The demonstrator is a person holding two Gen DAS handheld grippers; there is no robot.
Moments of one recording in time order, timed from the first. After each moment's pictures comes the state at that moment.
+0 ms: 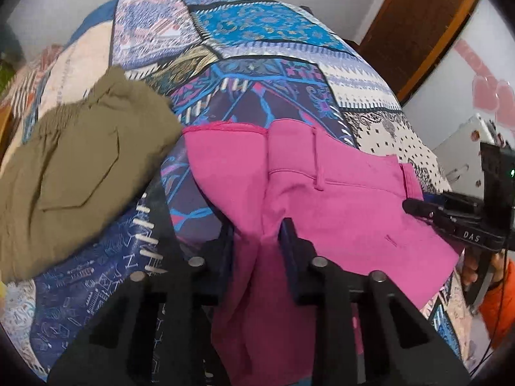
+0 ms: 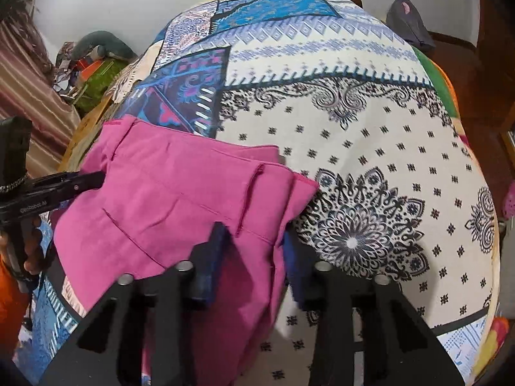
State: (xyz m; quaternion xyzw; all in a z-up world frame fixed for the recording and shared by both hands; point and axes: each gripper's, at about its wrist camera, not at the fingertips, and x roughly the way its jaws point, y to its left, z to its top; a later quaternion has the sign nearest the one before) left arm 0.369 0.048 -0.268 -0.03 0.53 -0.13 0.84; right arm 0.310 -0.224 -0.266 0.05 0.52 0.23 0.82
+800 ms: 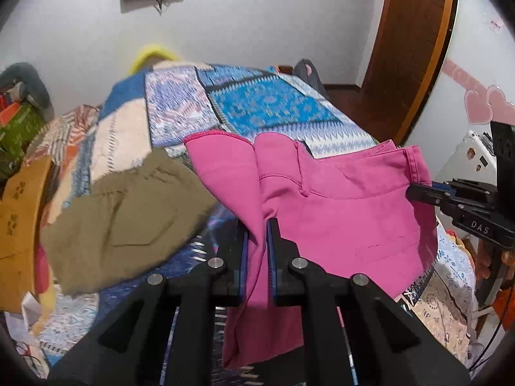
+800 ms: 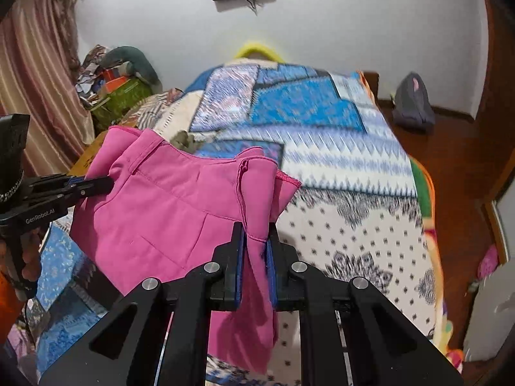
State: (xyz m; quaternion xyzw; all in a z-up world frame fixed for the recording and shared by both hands) left arm 0.313 0.059 -0.163 0.00 0.41 -0.09 0.91; right arm 0.288 -0.184 -0.158 0.00 0.40 0.24 0.89
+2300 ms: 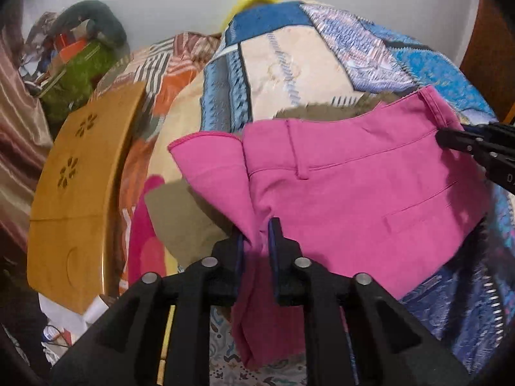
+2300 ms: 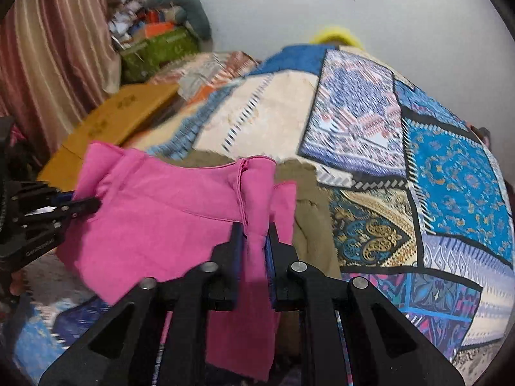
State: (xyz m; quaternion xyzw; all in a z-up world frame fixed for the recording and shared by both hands) left arm 0.377 0.327 -0.275 0.00 0.49 0.09 0.87; right arm 0.406 0.099 -0.229 -0.13 0.43 0.29 0.85
